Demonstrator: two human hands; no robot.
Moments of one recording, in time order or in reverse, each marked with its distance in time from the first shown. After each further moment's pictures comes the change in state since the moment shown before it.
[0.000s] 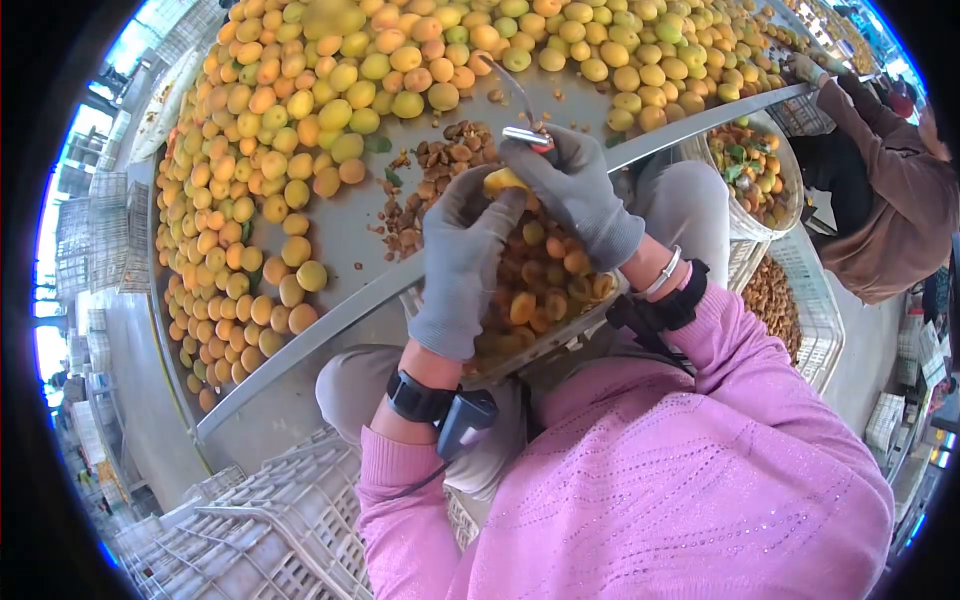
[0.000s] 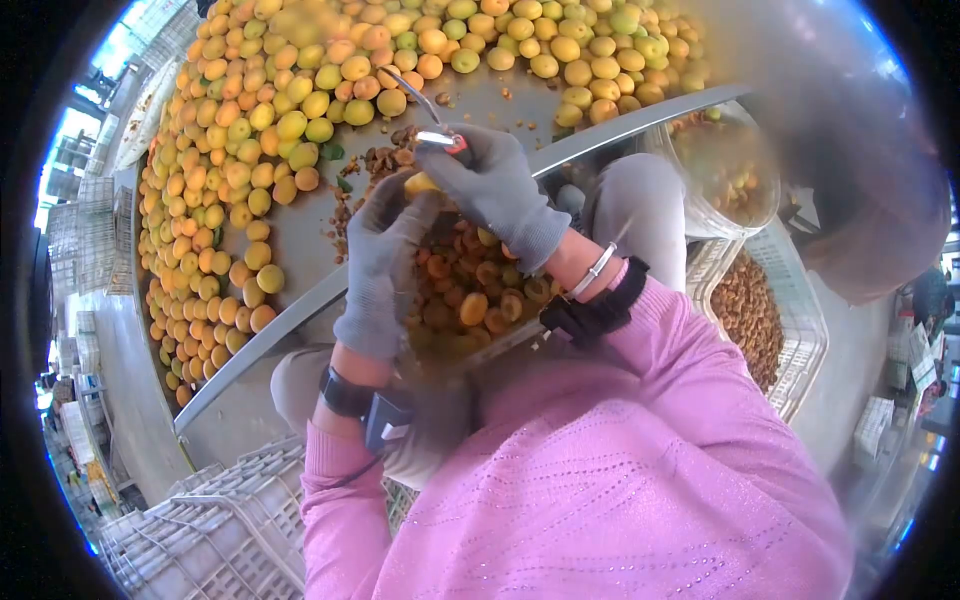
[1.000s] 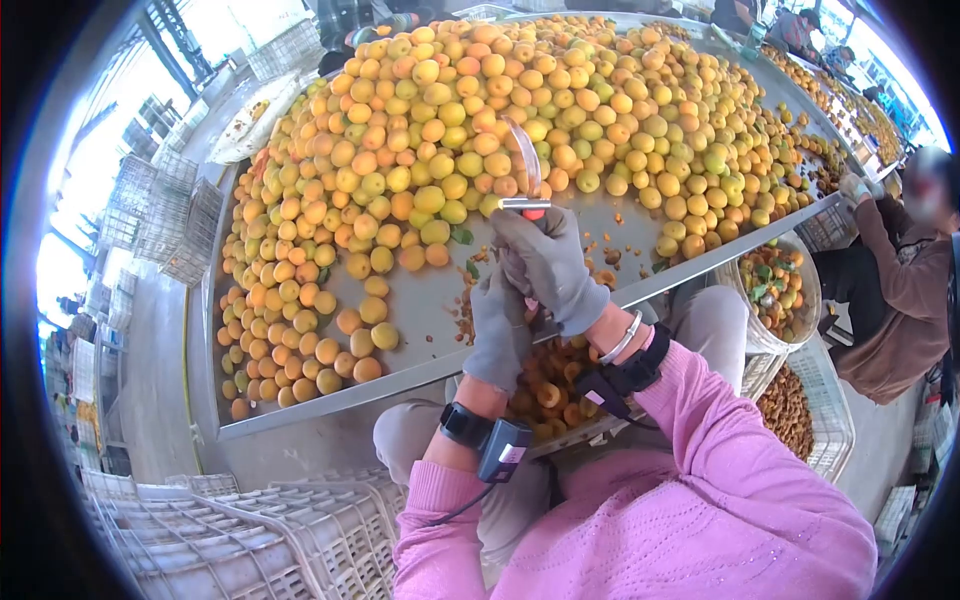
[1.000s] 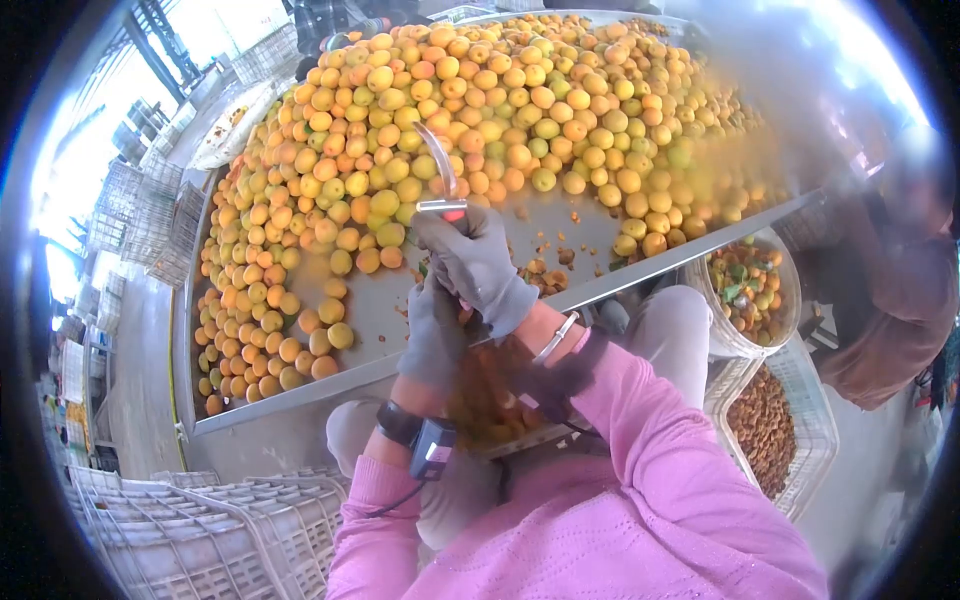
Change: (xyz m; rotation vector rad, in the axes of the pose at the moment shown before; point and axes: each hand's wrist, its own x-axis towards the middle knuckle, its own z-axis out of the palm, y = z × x) left_hand 0.041 -0.017 -0.030 0.217 0.282 0.371; right_hand 0.050 -0.033 0.088 0.353 -0.187 0.092
